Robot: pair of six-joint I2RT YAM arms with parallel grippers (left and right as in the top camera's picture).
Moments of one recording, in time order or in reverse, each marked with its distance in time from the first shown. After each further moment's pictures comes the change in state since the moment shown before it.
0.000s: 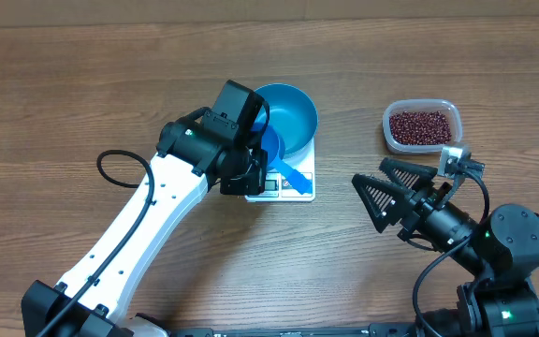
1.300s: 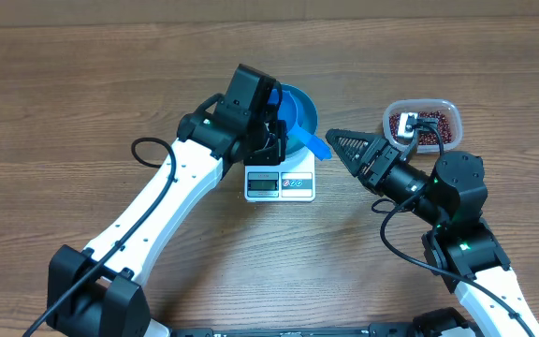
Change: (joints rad) left arm 0.000 0.114 0.000 0.326 0.011 -0.034; right arm 0.138 0.365 0.000 0.271 0.110 0.447
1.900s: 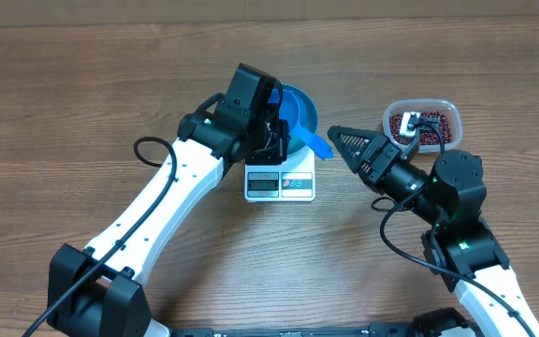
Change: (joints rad) left arm 0.000 0.004 0.000 0.011 0.032 0.000; right arm 0.000 0.006 0.000 0.000 0.041 0.000
